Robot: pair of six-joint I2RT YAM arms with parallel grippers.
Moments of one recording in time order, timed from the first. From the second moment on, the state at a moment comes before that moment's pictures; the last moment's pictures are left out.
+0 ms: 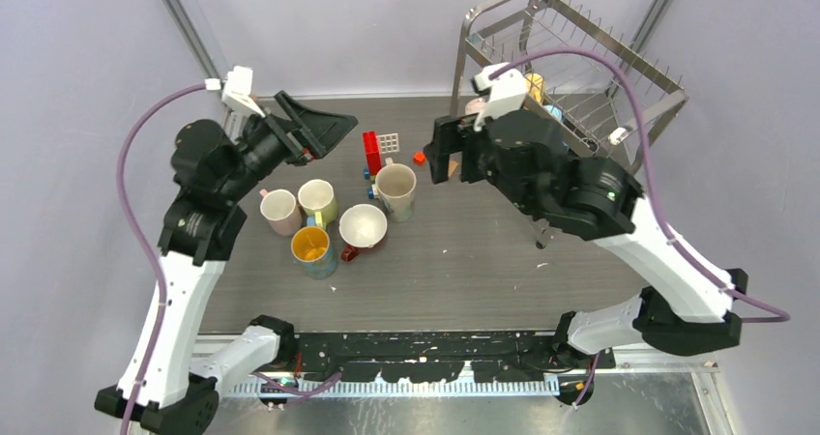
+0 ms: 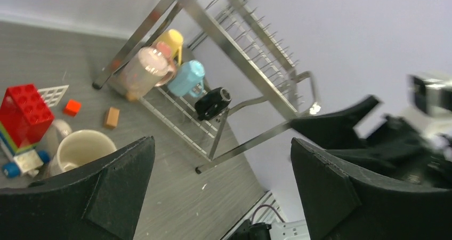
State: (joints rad) left arm -0.30 0.94 1.39 -0.37 0.38 -0.79; right arm 1.08 1.36 1.90 -0.89 0.58 0.35
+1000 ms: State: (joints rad) left arm -0.81 1.90 1.73 -0.22 -0.11 -0.45; right arm 1.08 1.16 1.94 -0.97 0.61 0.34
